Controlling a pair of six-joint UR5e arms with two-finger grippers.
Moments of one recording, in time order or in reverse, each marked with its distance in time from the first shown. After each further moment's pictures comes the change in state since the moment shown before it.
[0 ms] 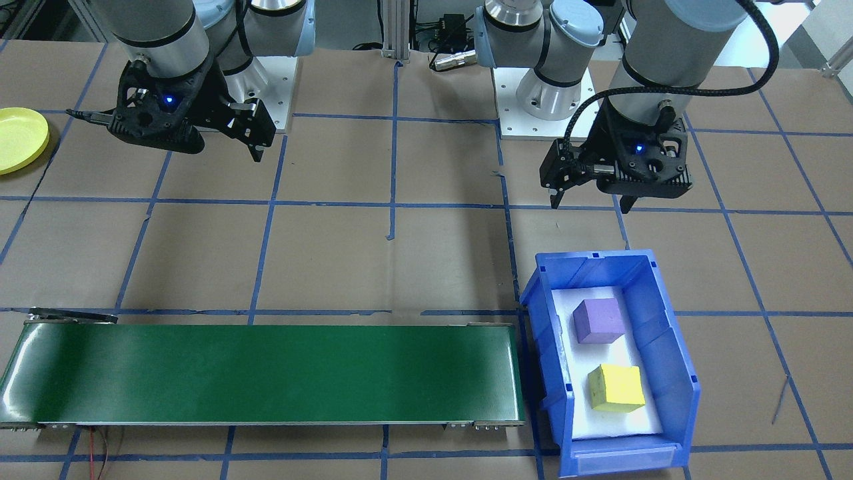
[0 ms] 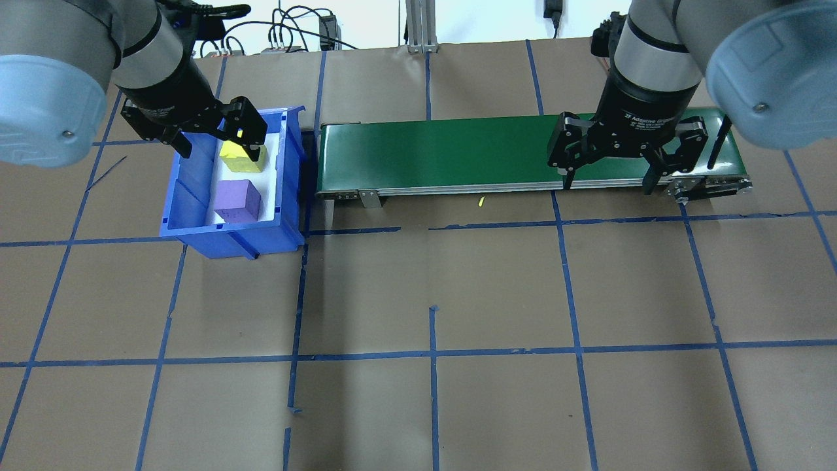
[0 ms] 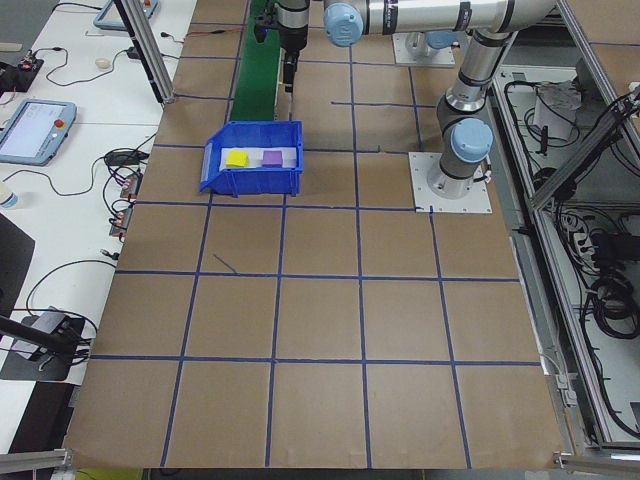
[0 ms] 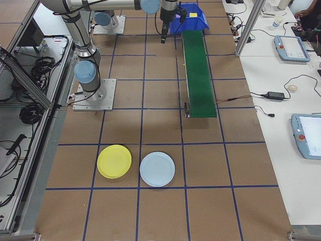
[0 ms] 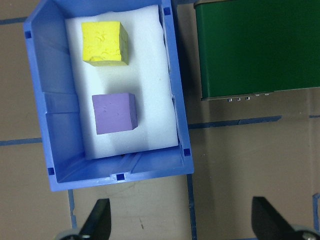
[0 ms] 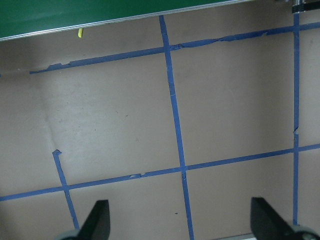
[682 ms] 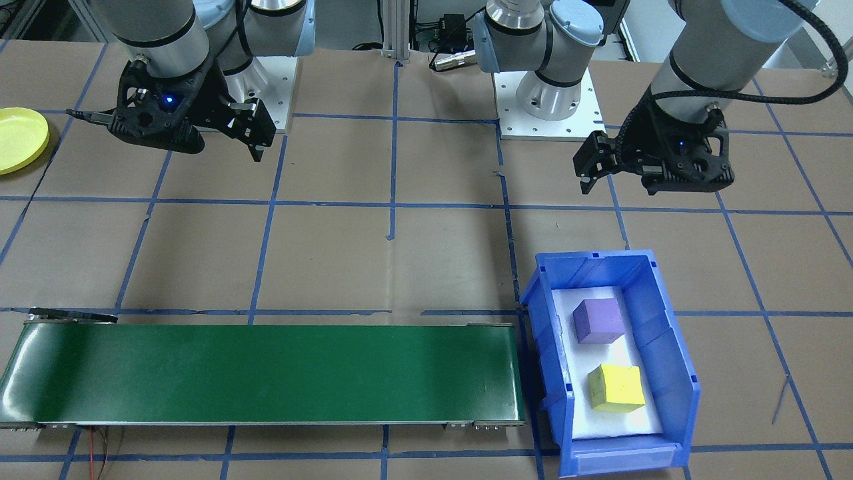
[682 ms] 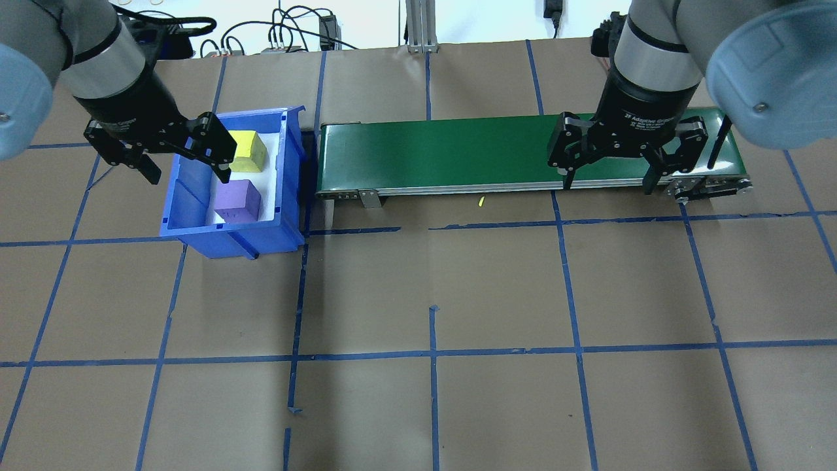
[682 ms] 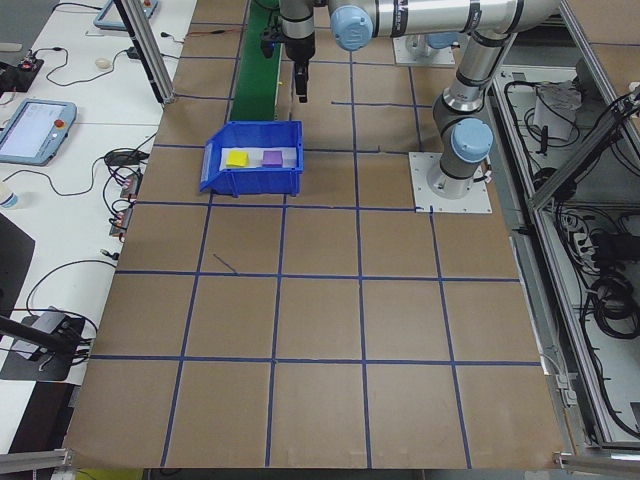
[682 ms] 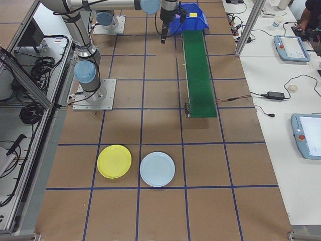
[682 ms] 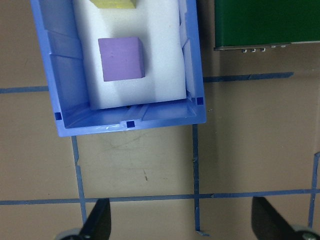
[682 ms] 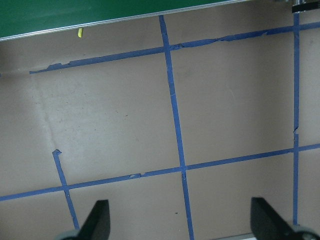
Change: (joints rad) left arm 0.108 0.008 -0.011 -0.081 -0.006 0.021; right arm 0.000 0.000 0.000 0.001 0.000 0.000
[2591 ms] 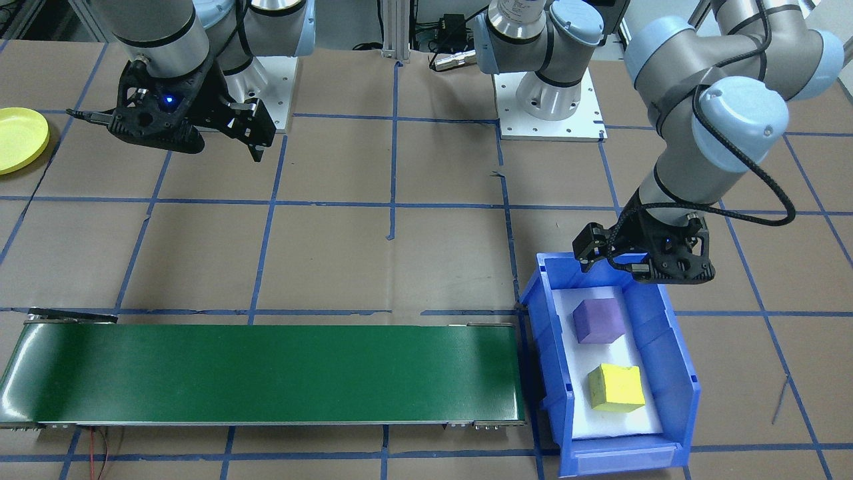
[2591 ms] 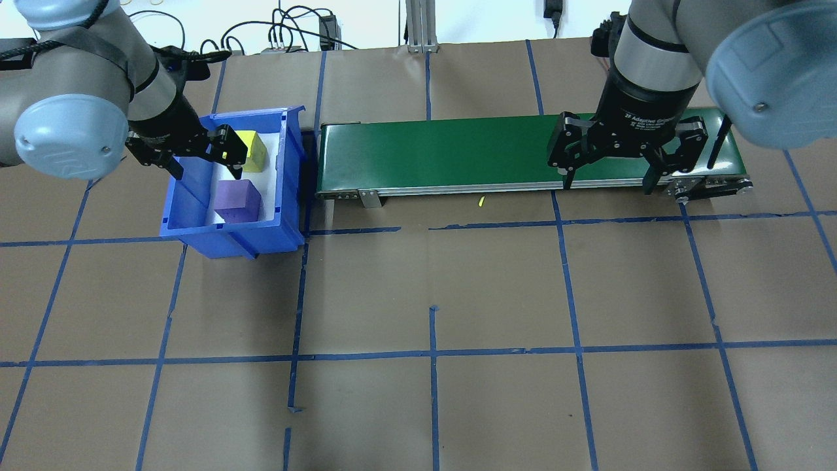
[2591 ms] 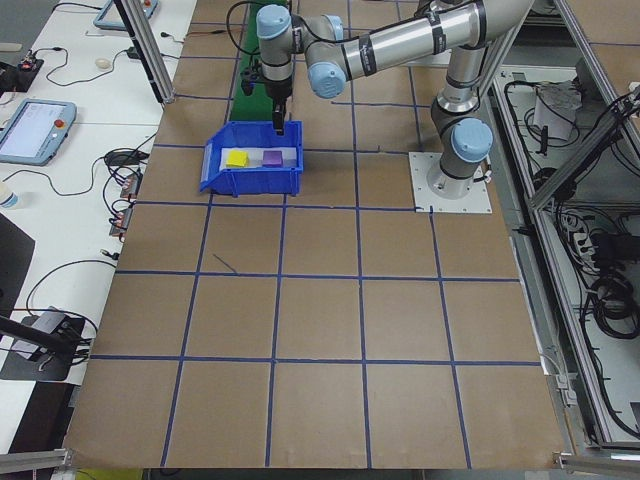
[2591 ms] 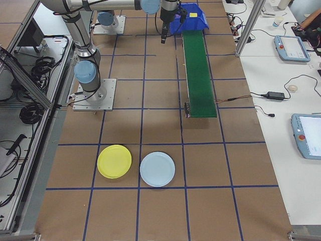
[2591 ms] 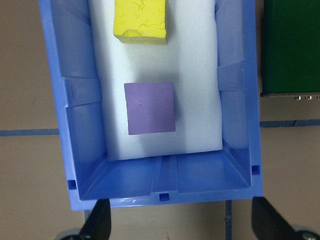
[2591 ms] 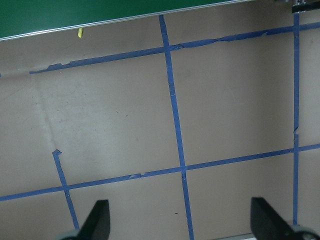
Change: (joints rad) left arm 0.017 -0.169 -0.098 0.323 0.010 0.037; right arm 0.000 0.000 0.000 -0.001 0.000 0.000
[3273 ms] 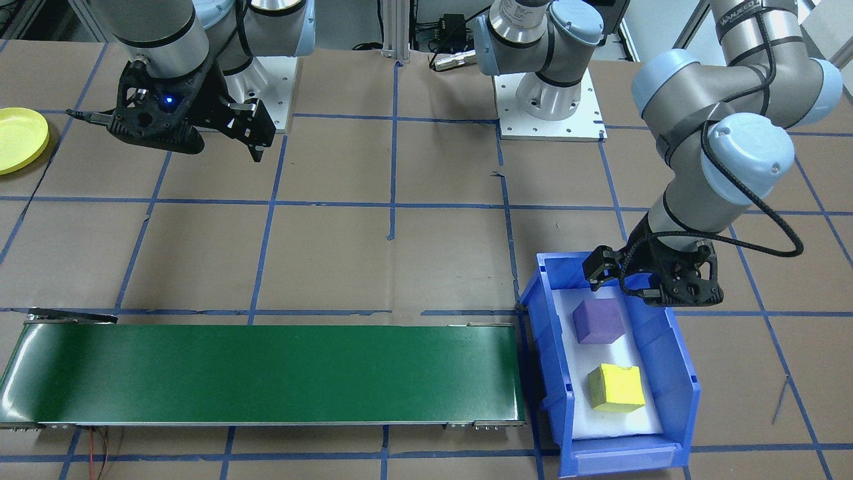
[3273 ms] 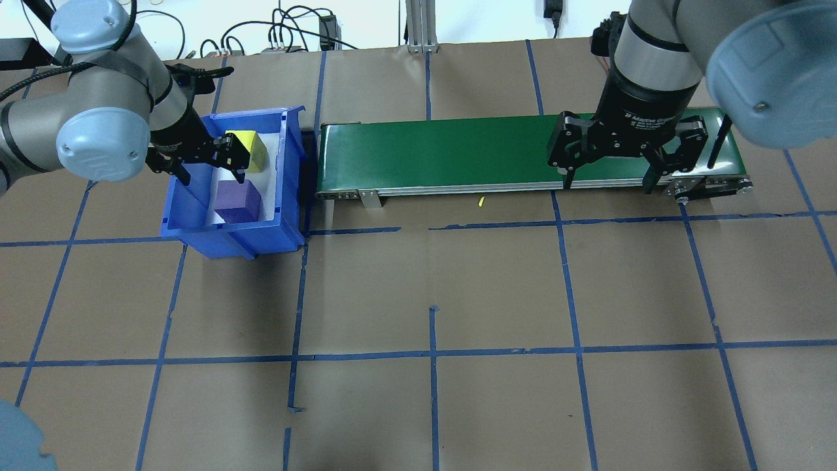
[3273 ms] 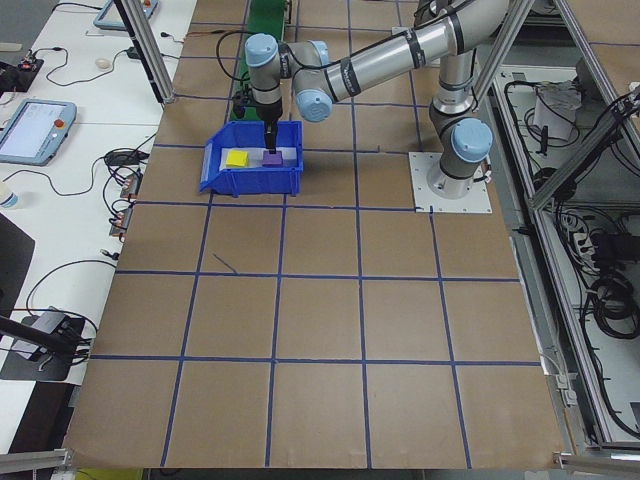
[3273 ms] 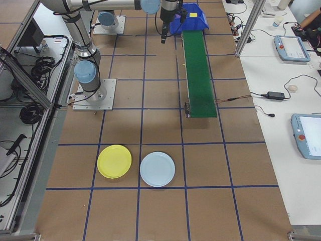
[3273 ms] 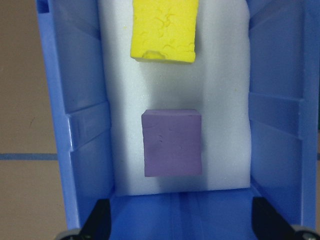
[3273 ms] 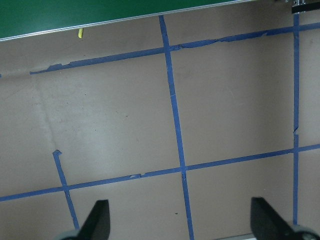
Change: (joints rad) left arm 0.023 -0.088 -0.010 0.084 0.000 -0.009; right arm 0.000 0.000 -0.001 0.000 0.000 0.000
